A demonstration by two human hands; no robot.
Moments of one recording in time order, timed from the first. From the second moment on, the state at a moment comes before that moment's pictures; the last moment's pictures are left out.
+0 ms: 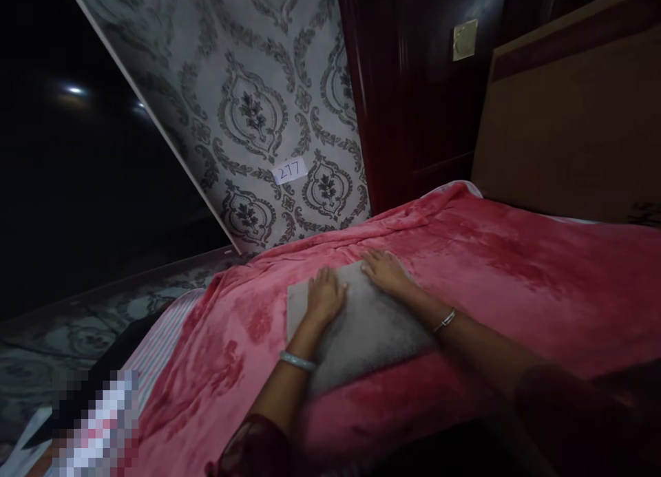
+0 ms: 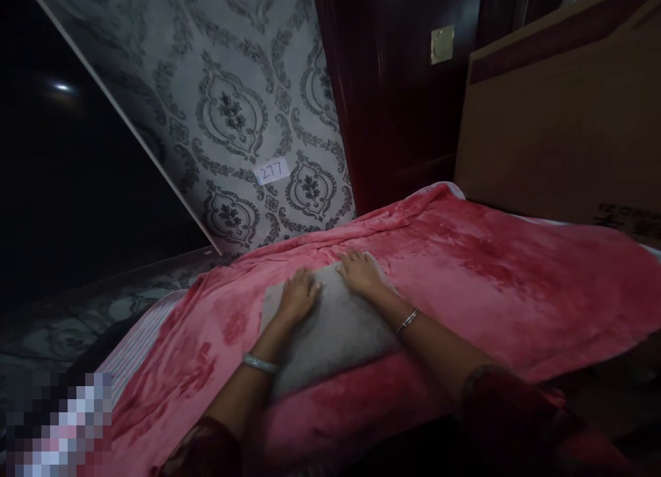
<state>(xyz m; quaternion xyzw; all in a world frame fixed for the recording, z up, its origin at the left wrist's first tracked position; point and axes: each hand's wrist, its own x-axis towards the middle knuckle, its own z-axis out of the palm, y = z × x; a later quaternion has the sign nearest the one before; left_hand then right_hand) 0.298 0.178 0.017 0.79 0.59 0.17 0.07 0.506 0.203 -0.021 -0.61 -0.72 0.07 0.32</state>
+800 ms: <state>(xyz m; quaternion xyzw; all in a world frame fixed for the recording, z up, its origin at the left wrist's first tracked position) 0.239 0.159 0.023 0.71 0.69 0.00 -0.10 0.514 0.214 -0.042 -0.58 -0.65 0.18 0.46</state>
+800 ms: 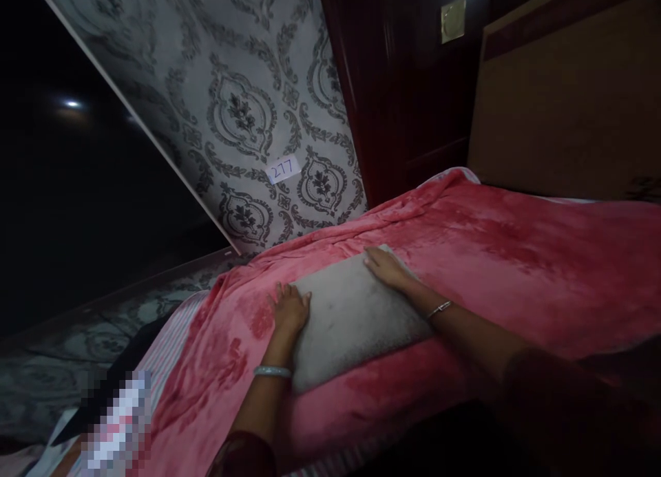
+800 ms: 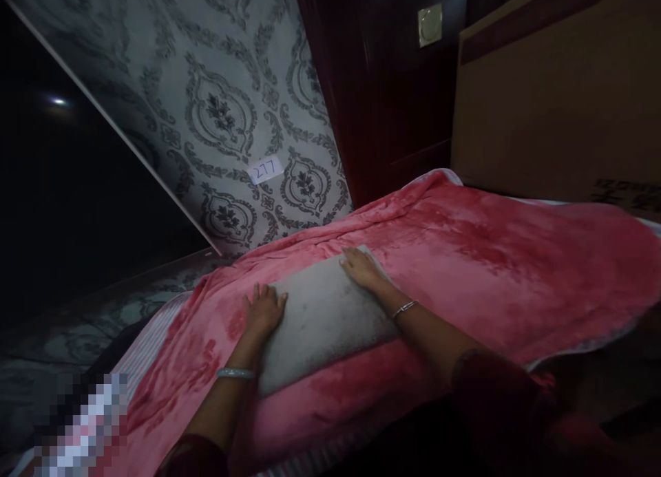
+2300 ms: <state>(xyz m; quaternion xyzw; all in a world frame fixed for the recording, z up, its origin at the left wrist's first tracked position) 0.392 0.074 -0.016 0.87 0.50 0.03 -0.01 0.500 0.163 -0.059 -0.36 -0.30 0.48 0.74</state>
